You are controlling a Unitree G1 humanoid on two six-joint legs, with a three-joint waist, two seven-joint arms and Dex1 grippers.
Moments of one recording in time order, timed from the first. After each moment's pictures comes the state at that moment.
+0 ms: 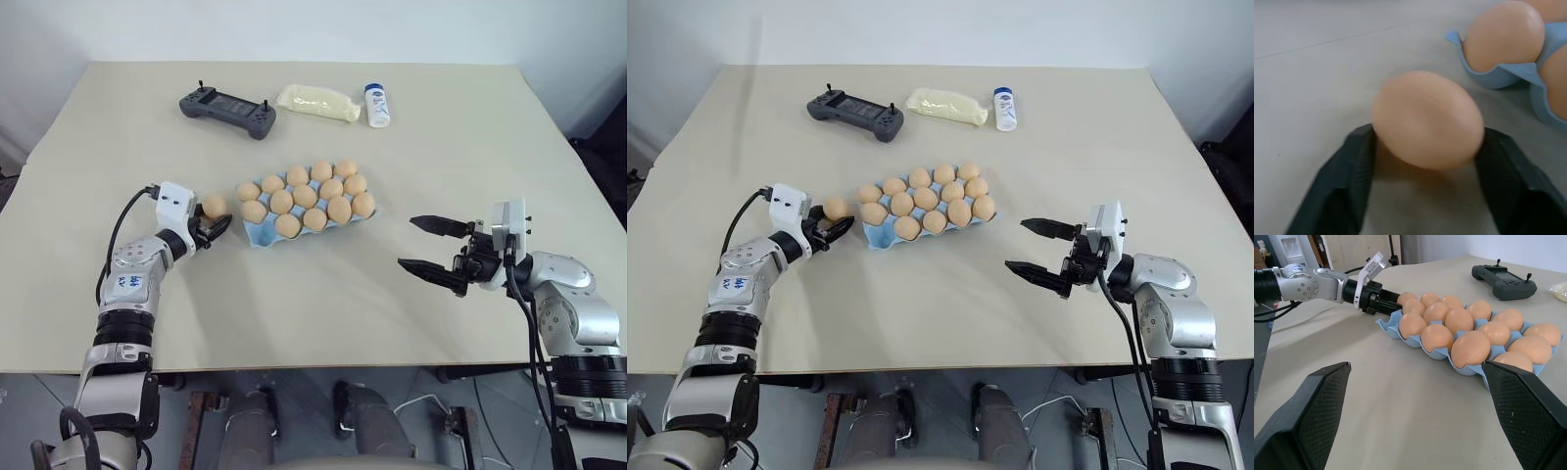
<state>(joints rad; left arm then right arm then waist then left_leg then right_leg) -0.62 0.49 0.14 0.57 -0.17 0.19 -0.51 -0.34 -0.62 -0.15 0.05 0.57 0.24 1.23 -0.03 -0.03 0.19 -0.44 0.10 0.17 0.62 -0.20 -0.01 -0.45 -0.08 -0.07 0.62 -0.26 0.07</state>
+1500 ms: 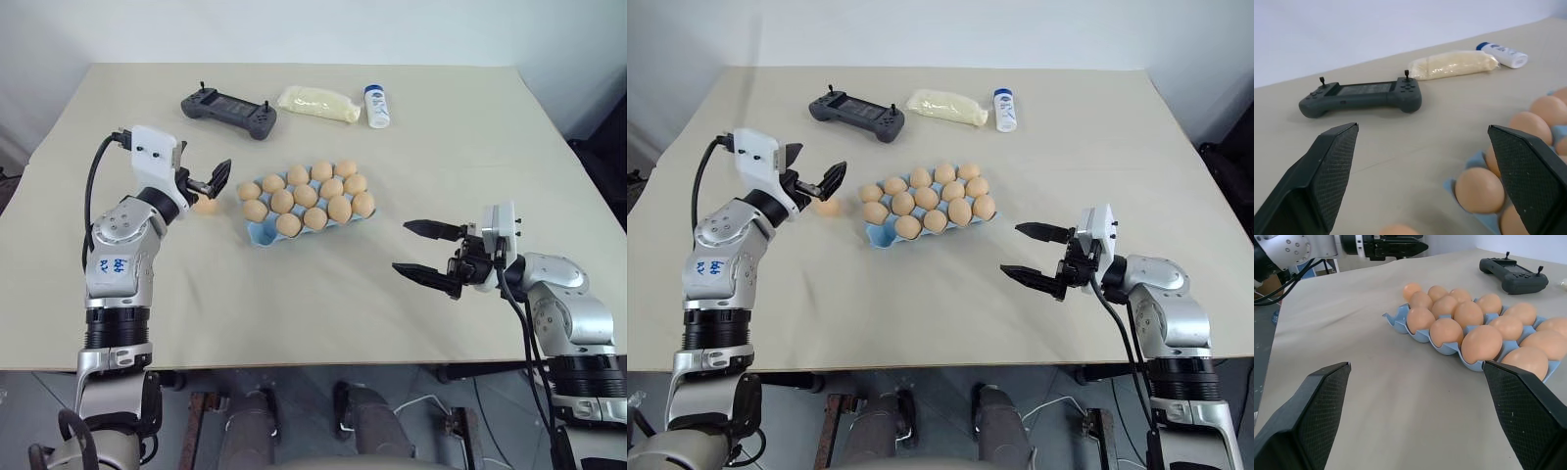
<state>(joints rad) -0.65 0.46 0.19 0.20 -0.19 0.35 -0.32 -0.35 -0.62 -0.12 0.05 0.56 0.24 1.22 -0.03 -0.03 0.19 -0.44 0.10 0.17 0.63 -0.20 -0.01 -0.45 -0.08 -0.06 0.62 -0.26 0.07</state>
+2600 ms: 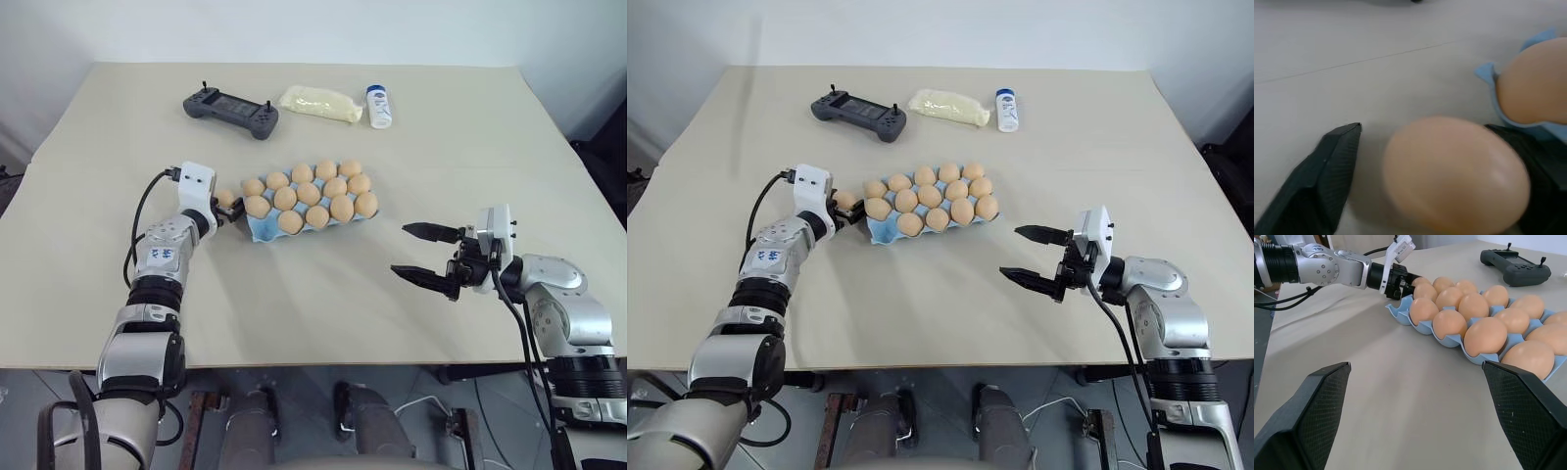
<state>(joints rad) -0.86 0.39 0.11 0.87 -0.07 0.13 -0.32 -0.34 -0.62 -0.11 0.05 0.53 0.25 1.21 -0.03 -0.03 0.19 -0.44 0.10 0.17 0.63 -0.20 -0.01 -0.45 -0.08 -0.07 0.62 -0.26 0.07</state>
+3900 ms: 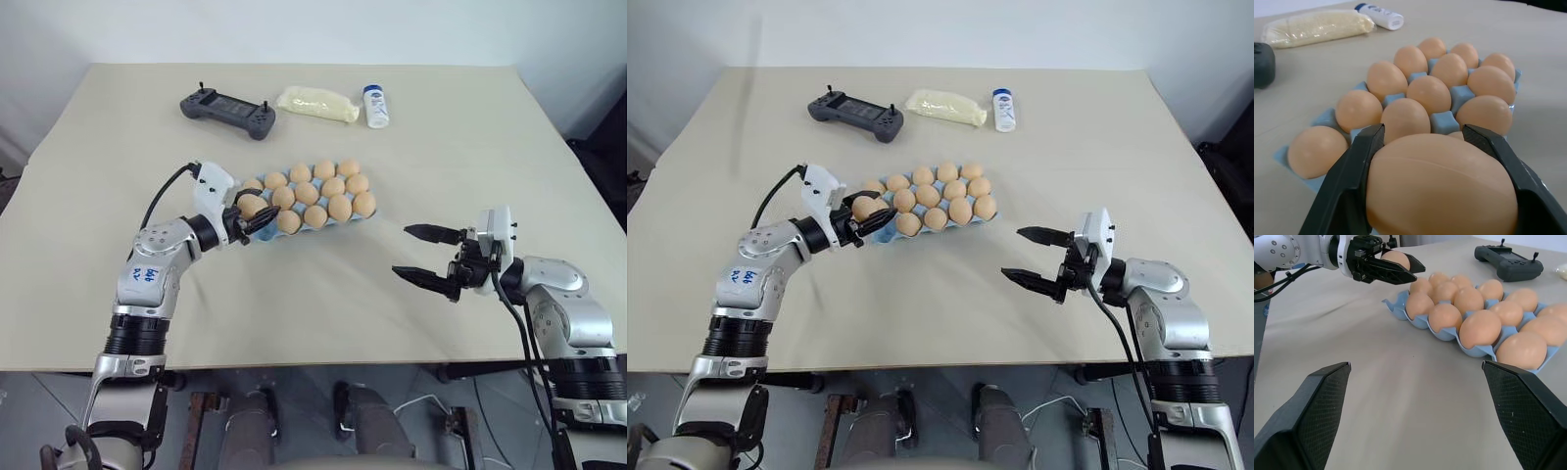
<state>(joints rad) -0.58 0.44 0.03 0.13 -0.26 0.41 -0.64 -0.32 -0.62 -0.12 0.05 0.53 0.24 1.21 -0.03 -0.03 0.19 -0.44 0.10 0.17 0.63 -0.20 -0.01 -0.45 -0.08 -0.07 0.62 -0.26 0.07</state>
